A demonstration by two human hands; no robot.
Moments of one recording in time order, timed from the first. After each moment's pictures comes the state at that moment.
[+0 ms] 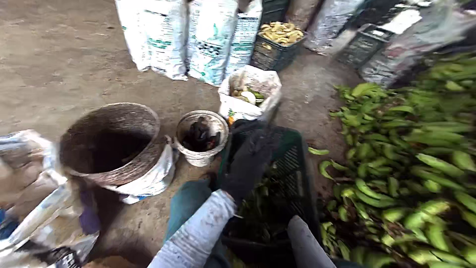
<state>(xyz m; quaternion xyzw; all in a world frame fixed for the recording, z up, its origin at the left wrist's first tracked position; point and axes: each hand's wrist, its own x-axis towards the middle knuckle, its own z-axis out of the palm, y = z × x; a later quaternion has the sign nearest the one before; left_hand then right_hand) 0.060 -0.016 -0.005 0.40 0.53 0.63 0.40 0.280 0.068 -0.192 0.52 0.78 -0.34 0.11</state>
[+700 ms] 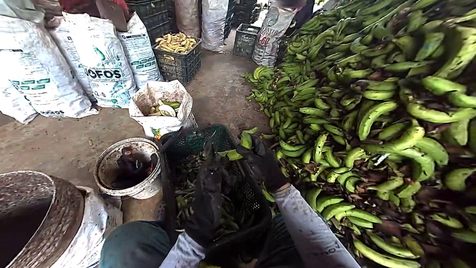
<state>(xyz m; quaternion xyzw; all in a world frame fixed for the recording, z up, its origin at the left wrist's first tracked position) 0.156 -0.029 -0.011 0.41 0.36 0.67 0.50 0.314 0.073 -0.001 0.46 0.65 -0.42 -0.44</state>
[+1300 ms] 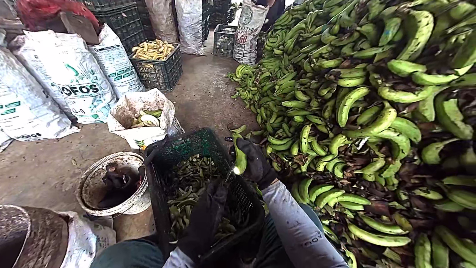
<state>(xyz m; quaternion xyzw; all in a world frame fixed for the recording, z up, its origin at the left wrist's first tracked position) 0.162 -0.036 -0.044 0.52 0.51 0.44 0.52 0.335 0.093 -0.027 0.34 0.51 -0.59 -0.52</state>
